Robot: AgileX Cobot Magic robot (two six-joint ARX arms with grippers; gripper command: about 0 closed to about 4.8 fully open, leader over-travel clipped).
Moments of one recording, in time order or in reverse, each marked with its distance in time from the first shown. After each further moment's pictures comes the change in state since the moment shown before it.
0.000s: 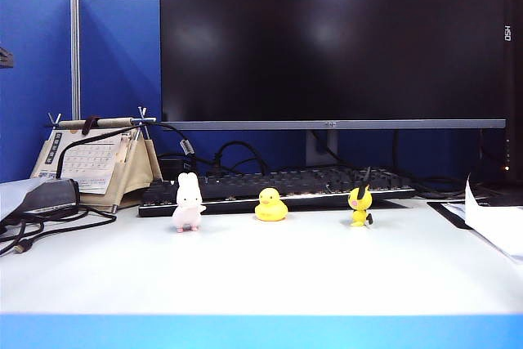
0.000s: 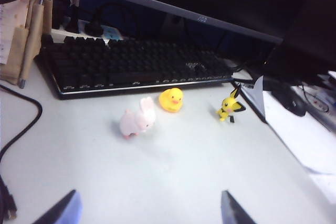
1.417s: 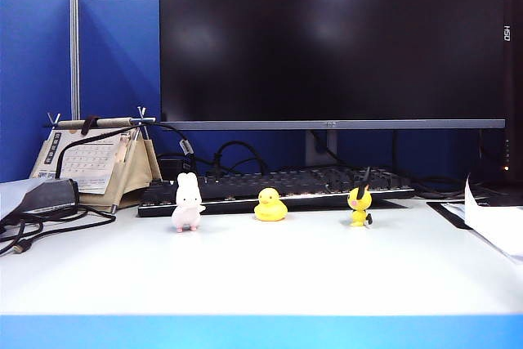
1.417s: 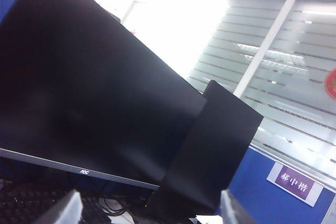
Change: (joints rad) left arm 0.001 0.008 0.129 0.475 0.039 -0.429; right arm 0.000 0.000 0.000 0.000 0.000 0.000
